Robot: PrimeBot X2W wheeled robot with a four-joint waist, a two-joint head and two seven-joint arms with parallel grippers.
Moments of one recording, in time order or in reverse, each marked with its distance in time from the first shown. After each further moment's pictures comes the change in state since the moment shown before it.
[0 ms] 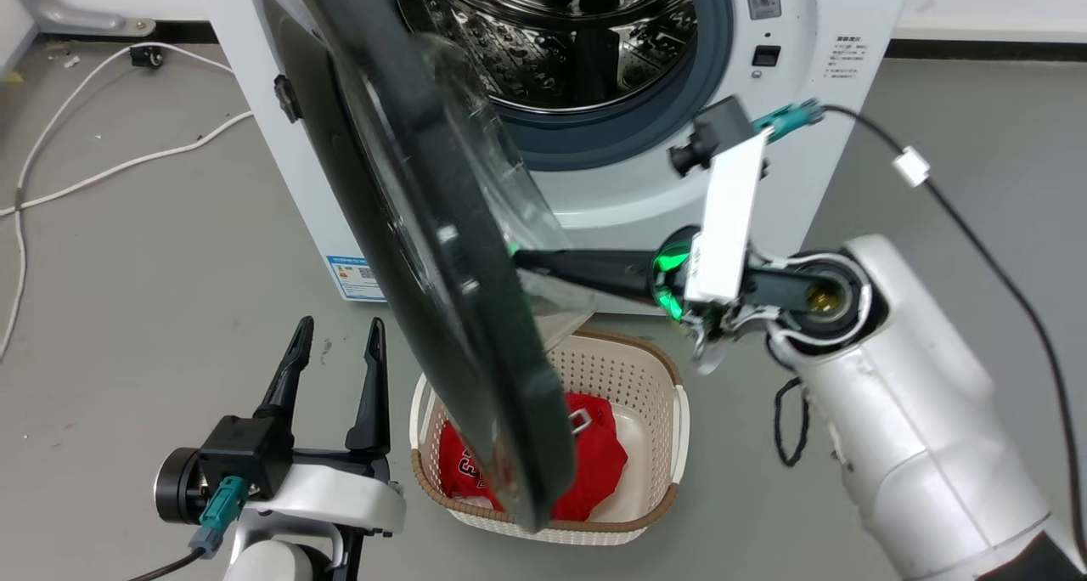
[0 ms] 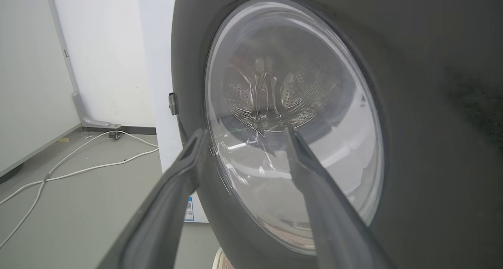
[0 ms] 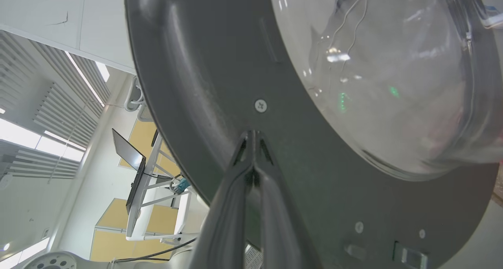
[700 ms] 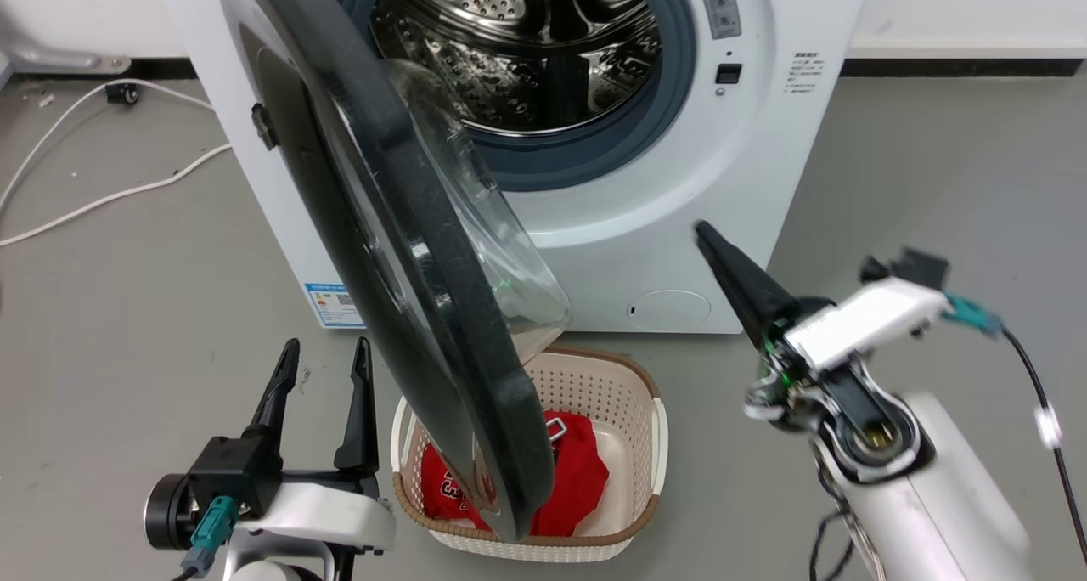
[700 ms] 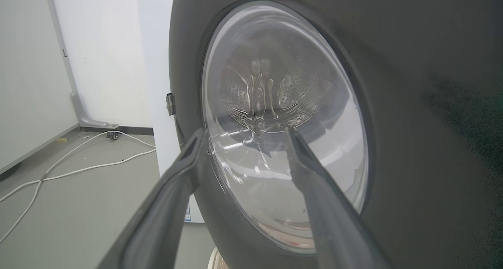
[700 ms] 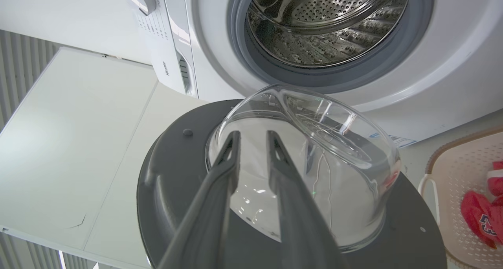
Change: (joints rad) left arm 0.036 0.000 0.011 -0.006 -0.009 0.018 0.000; right arm 0.295 -0.024 -0.109 -0.086 0.024 0.000 -0.688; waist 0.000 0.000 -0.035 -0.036
